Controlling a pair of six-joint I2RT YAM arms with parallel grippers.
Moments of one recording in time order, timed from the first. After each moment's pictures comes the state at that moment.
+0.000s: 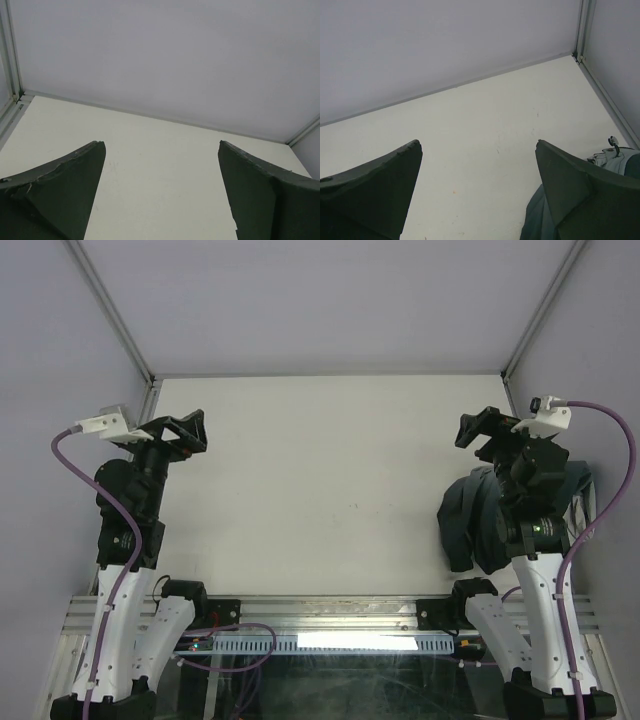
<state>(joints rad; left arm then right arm) -0.07 0.64 0.85 -0.05 -0.04 -0.35 0.06 0.71 0.95 -0.31 0.13 0.27</state>
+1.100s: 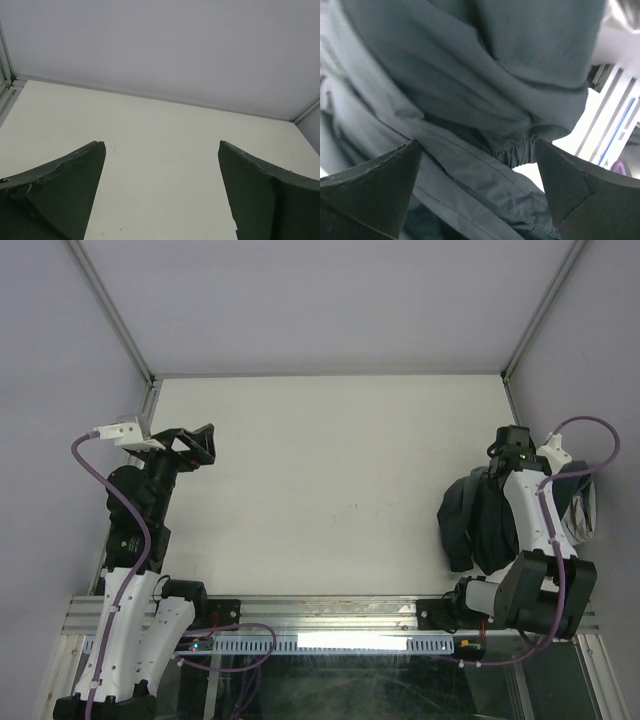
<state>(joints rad) -0.08 0.61 0.76 -0.03 0.01 -0.32 -0.15 1.23 1.00 -0.93 0.69 0.68</state>
